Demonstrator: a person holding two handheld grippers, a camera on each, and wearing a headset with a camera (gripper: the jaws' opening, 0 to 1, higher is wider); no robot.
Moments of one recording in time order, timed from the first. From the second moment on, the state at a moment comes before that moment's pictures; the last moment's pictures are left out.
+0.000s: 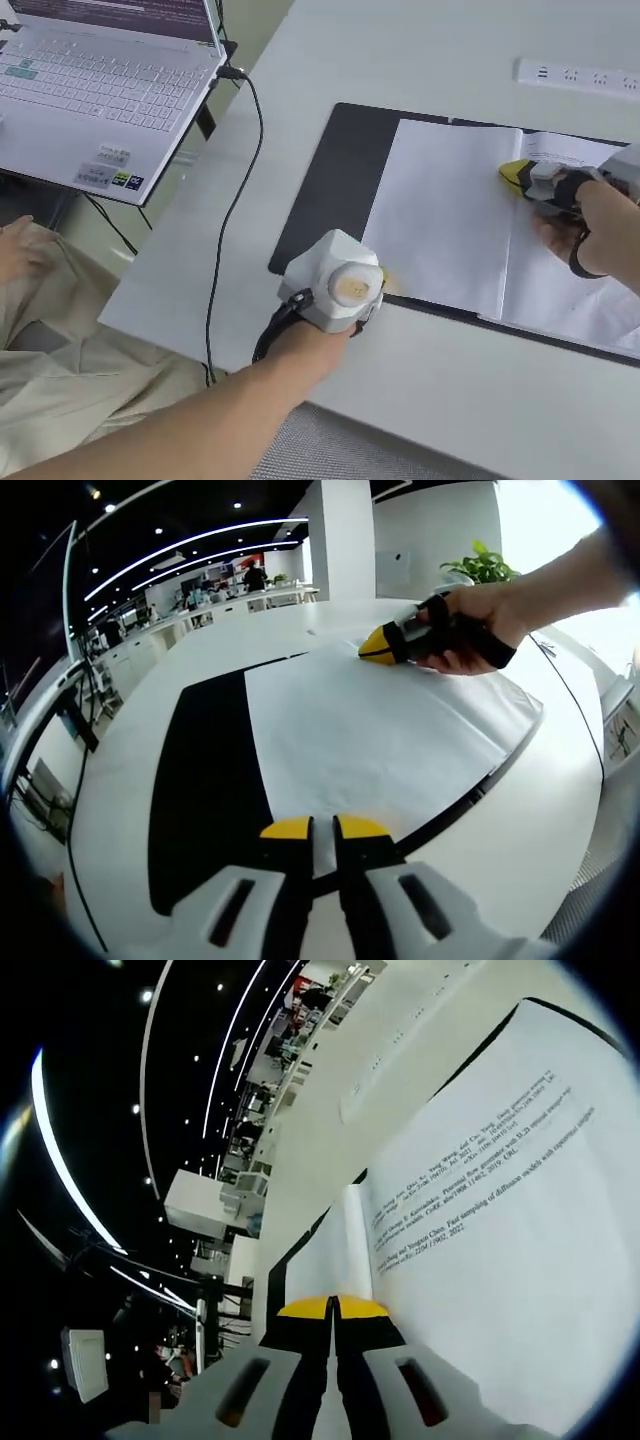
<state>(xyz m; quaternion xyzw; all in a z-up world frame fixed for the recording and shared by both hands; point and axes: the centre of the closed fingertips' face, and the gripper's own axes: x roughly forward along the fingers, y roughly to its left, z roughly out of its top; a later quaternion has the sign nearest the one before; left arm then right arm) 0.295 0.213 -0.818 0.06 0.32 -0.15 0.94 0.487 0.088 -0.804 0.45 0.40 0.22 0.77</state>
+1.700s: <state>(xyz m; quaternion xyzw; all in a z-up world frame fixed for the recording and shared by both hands) 0.295 0.211 -0.818 0.08 0.32 -0.15 0.93 0.449 0.080 -0.809 0.51 0.41 0.25 0.72</state>
